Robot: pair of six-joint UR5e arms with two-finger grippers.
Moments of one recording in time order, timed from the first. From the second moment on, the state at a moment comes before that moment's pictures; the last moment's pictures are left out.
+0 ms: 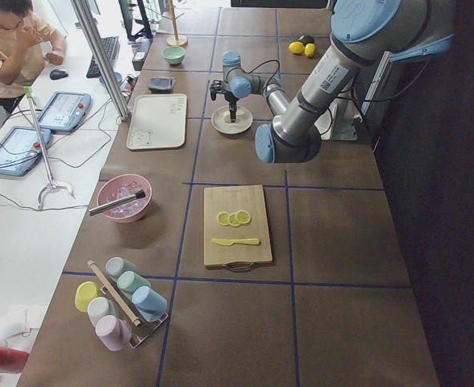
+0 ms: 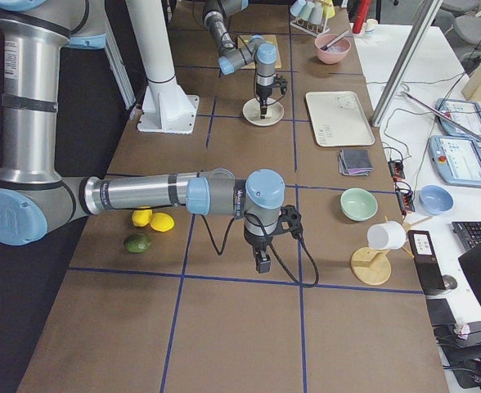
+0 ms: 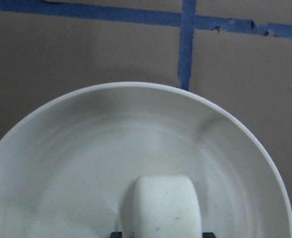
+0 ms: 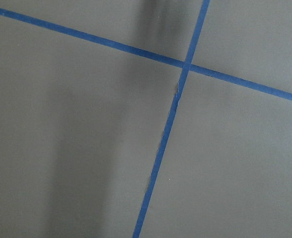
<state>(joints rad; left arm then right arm) -0.50 -2.48 -1.32 -1.71 -1.92 -1.30 1.55 -1.69 1.82 -1.69 2.32 -0.26</state>
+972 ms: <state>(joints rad) -1.12 -1.86 -1.82 -1.39 -2.22 -0.21 1.55 -1.69 1.81 -1.69 2.31 -0.26</state>
